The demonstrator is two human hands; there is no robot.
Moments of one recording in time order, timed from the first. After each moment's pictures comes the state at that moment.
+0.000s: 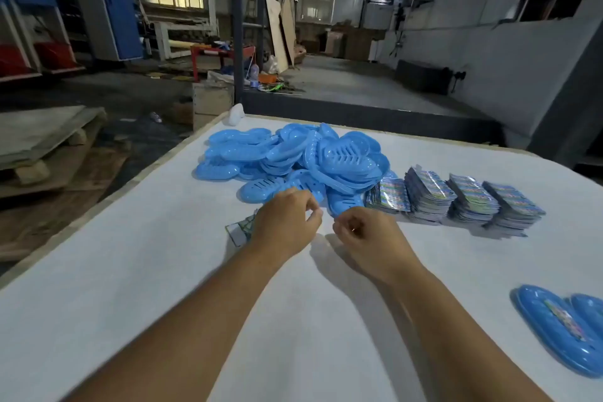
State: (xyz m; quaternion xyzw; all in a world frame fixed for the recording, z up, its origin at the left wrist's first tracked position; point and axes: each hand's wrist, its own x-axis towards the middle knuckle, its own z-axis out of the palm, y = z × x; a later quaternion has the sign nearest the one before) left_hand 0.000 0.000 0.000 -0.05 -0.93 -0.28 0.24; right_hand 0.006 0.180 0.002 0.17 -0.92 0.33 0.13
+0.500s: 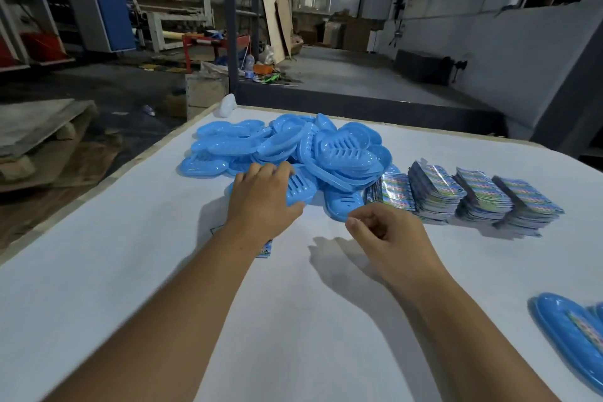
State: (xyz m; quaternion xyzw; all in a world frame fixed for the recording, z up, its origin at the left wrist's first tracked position) left_hand -0.036 -0.024 0.005 -0.02 -0.96 -0.10 0.27; right_hand 0.004 0.200 -0.001 0.16 -0.87 0.45 0.16
